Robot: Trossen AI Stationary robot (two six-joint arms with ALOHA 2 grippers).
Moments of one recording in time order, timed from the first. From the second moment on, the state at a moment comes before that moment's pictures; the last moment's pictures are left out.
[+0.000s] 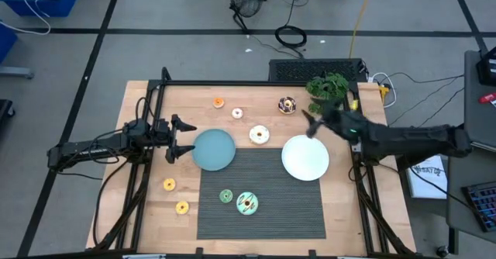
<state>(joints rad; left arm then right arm) 0.23 0.16 0.01 0.17 0.21 -0.16 -0.17 0.77 0.41 0.18 0.60 -0.10</state>
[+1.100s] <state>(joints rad) 0.23 0.16 0.01 0.18 0.18 -0.16 -0.62 1.60 0.85 -0.20 0.11 0.01</state>
